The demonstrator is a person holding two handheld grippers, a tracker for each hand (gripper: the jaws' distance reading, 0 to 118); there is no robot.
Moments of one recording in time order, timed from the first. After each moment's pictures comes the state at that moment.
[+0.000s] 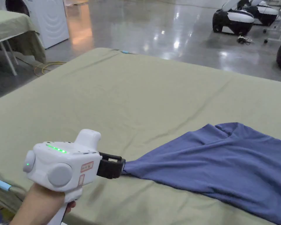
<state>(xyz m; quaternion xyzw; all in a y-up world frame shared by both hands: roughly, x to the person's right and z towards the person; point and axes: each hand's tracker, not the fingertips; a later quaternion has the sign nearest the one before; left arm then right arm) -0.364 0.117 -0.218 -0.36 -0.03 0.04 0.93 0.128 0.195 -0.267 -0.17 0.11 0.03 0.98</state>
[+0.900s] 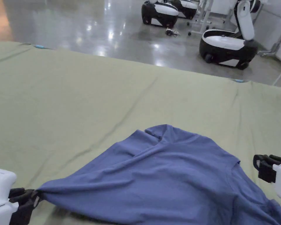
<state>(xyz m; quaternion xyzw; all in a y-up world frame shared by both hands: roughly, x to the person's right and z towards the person) -0.322 0.126 -0.278 -0.39 -0.08 0.04 0.92 0.236 0.170 -0.411 -0.31 0.04 0.07 0.95</state>
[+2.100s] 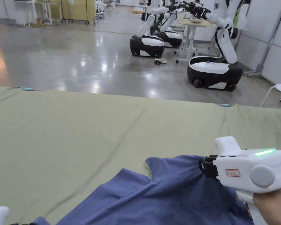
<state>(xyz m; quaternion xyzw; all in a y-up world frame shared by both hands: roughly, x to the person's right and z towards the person) -0.292 0.140 -0.329 -0.38 -0.04 0.06 0.92 0.194 0.204 -0.496 -0.34 0.17 0.08 0.92</state>
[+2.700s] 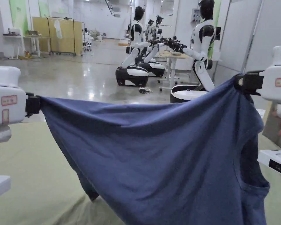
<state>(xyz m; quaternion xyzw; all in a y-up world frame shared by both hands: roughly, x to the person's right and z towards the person) -0.270 0.412 -0.449 -0.15 -0.01 0.00 0.99 0.279 0.477 -0.449 -0.09 0.08 -0.02 0.99</state>
